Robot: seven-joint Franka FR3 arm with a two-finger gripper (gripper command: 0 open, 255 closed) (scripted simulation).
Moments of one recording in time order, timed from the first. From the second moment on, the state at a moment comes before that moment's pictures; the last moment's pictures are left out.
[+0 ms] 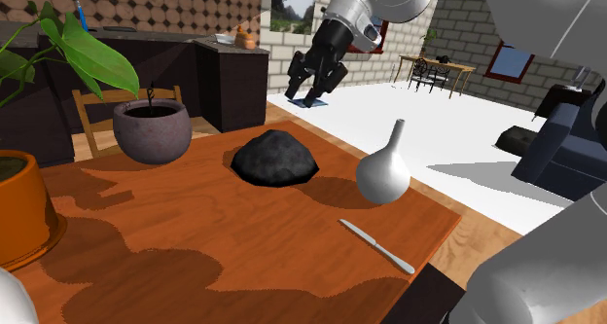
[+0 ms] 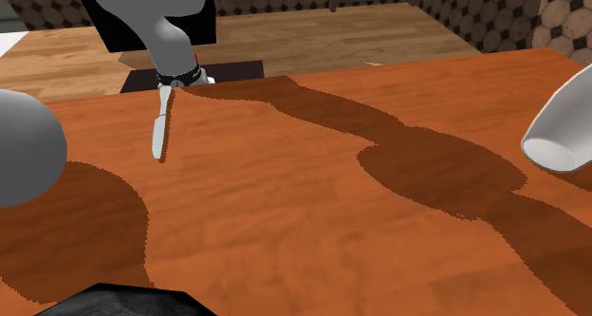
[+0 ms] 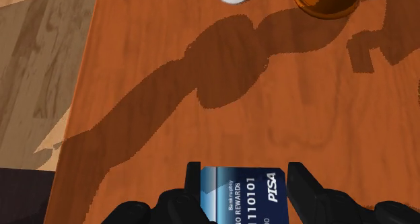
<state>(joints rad) -0.20 -0.22 0.26 -1.70 0.64 1.50 1.62</state>
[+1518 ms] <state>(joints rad) -0.37 -0.25 -0.04 -1.75 0.54 1.27 1.21</state>
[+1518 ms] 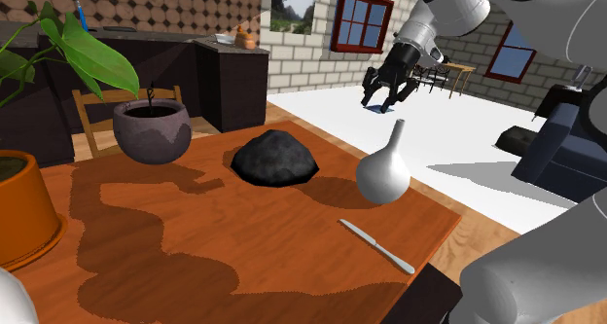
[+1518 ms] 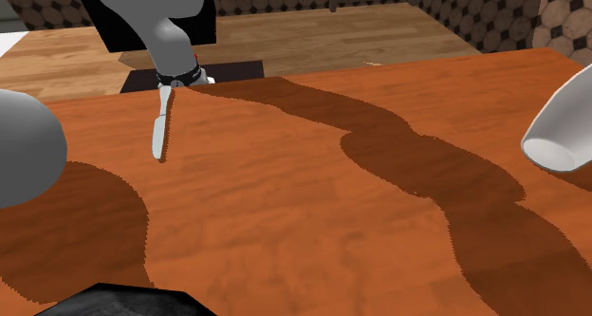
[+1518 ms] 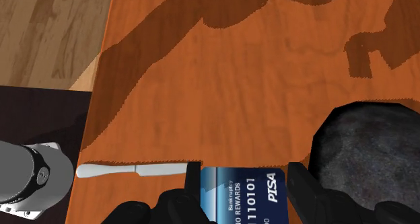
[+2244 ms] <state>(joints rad) -0.37 -0.28 -0.03 -1.93 0.52 1.39 1.15</state>
